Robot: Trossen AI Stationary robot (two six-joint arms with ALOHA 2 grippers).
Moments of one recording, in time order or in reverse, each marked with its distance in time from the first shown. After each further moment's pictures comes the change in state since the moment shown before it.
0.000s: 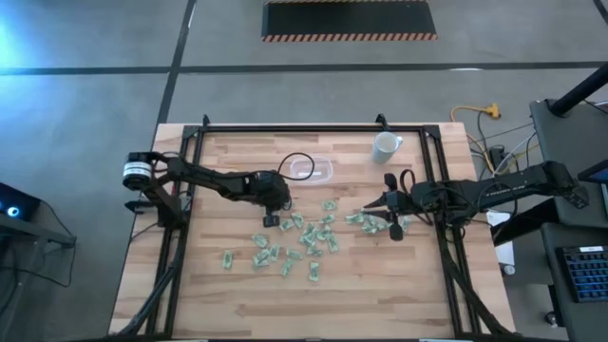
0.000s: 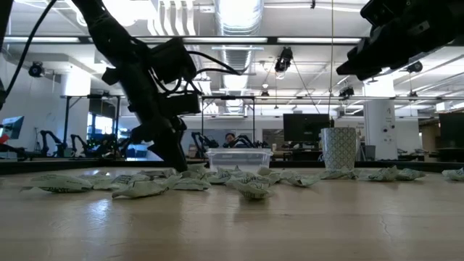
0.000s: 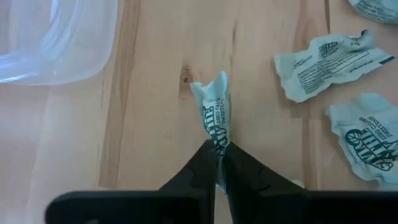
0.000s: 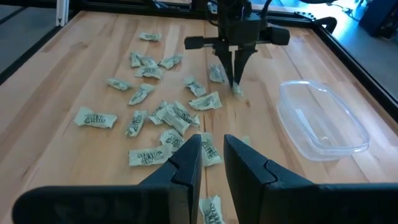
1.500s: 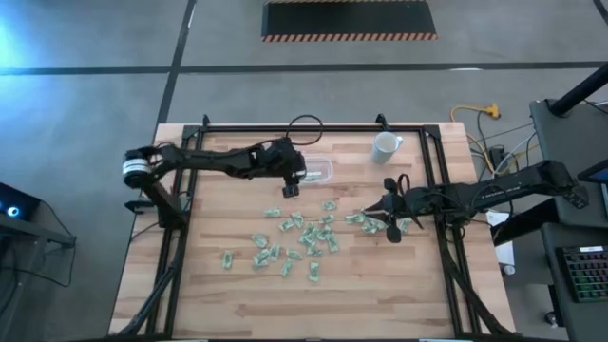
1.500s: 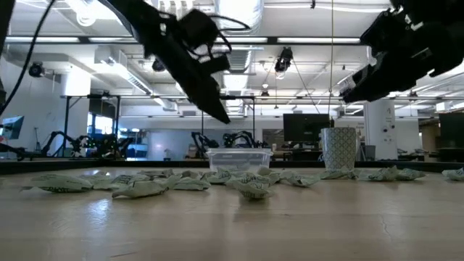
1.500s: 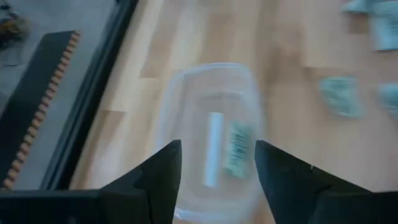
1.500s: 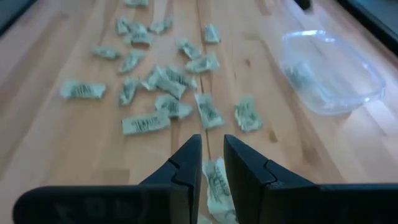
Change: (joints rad) left arm 0.106 -0.022 0.302 -0.073 -0.092 0.129; right arm 0.000 0.053 -0.076 0.017 0.021 0.094
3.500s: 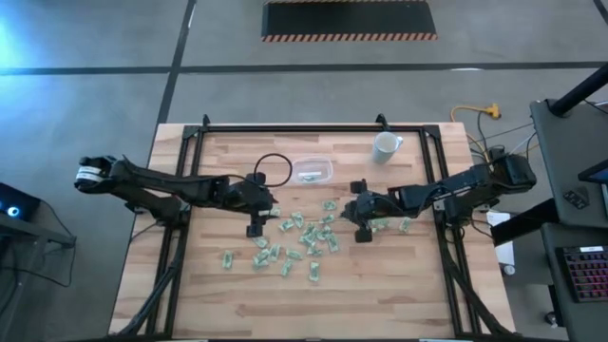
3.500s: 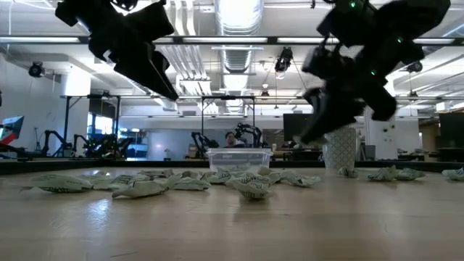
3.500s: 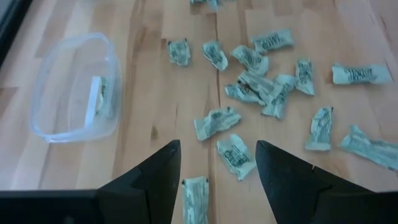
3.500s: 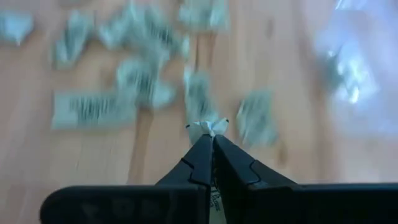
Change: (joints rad) left arm -0.314 -0.408 -0.306 -0.129 0.020 -0.218; right arm -0.064 0.604 0.301 0.053 0.004 -0.232
